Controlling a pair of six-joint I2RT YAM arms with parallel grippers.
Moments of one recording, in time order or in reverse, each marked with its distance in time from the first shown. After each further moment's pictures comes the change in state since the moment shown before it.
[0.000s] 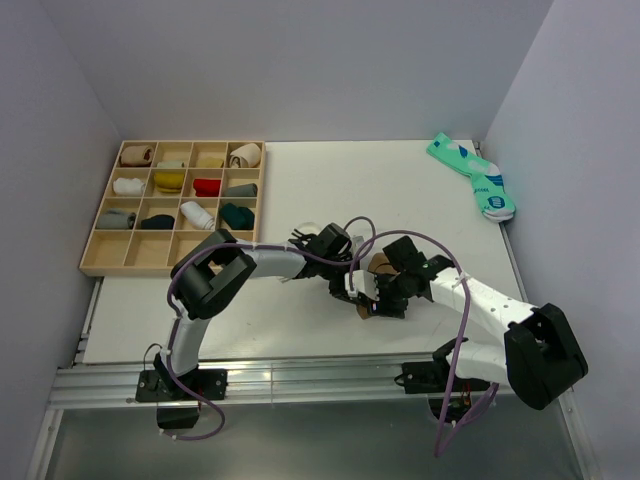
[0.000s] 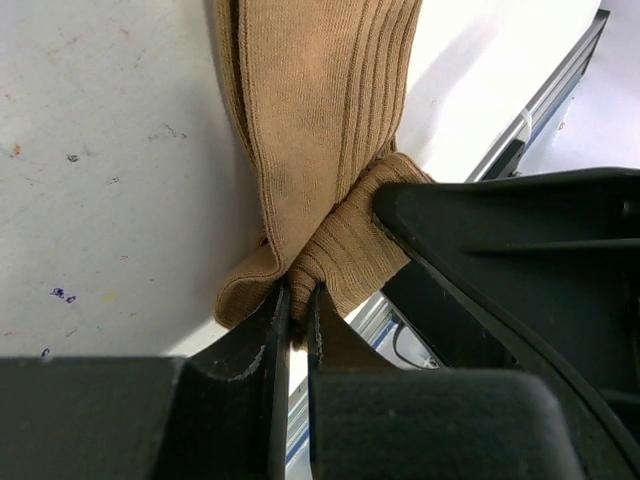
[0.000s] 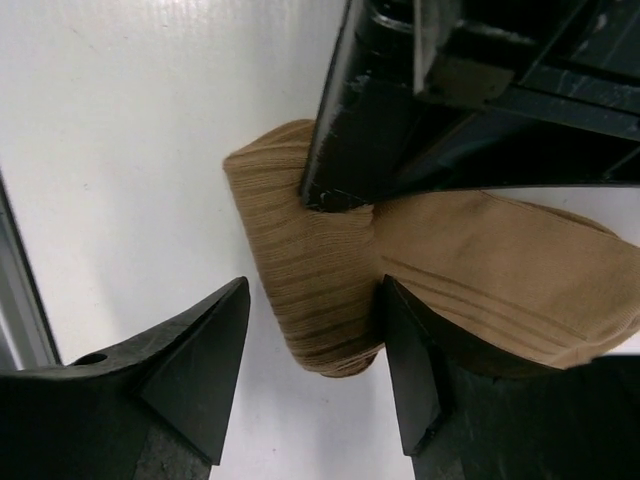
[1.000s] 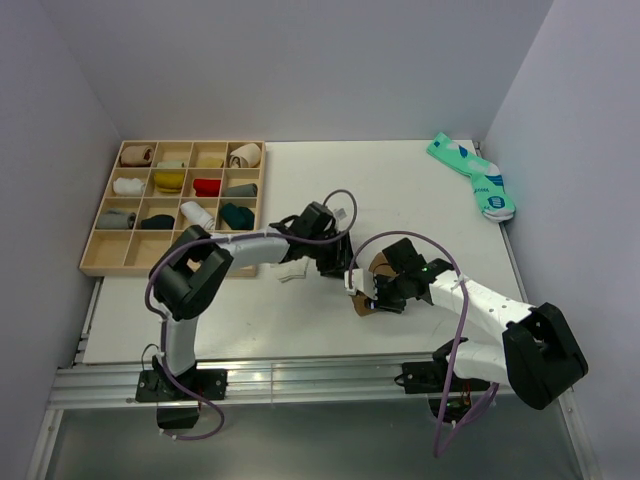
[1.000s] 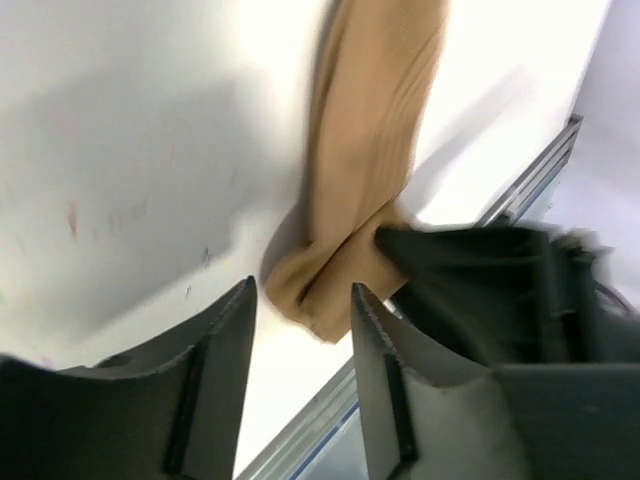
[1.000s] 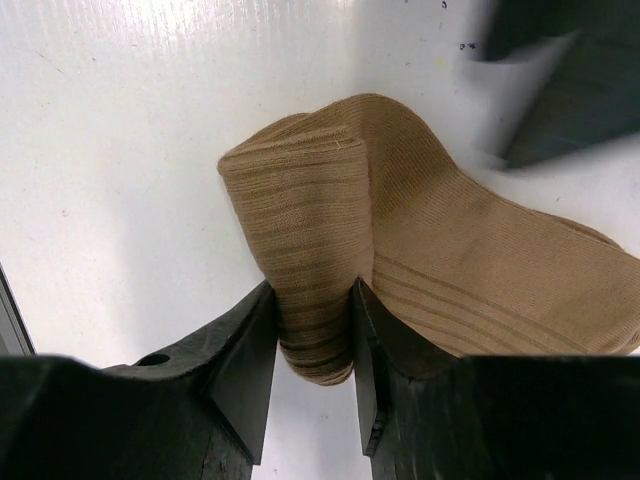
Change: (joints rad) left arm 0.095 -0.123 -0.043 -0.034 -0.123 0.013; right arm 0.004 0.002 -0.038 0.089 0.021 0.060
